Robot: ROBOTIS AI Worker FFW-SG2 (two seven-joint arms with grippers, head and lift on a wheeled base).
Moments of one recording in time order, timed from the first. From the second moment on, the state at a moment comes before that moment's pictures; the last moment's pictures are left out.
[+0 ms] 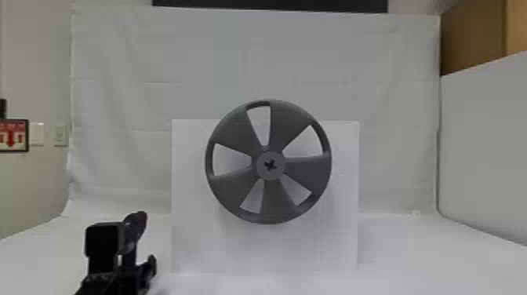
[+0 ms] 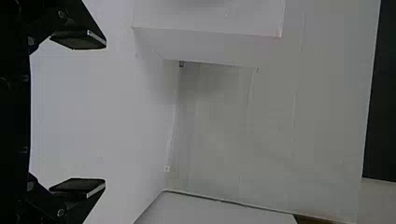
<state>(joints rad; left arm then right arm) -0.54 0.07 -0.02 -1.66 0.11 0.63 0.15 -0.40 -0.35 -0.74 -2.29 0.31 1.17 1.13</state>
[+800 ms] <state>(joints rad) -0.55 0.07 -0.02 -1.64 0.13 0.68 0.18 -0.40 -0.35 -0.73 -2.29 0.31 1.17 1.13</state>
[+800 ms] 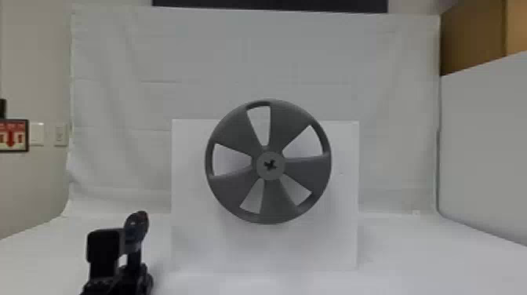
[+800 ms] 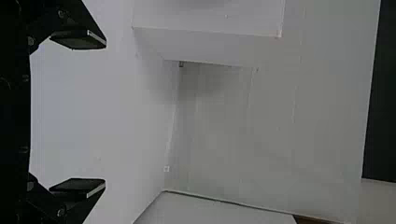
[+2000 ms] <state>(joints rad) -0.43 0.09 0.03 -1.92 0.12 0.64 0.15 -0.40 -0.35 -0.74 -2.29 0.32 1.18 1.13</state>
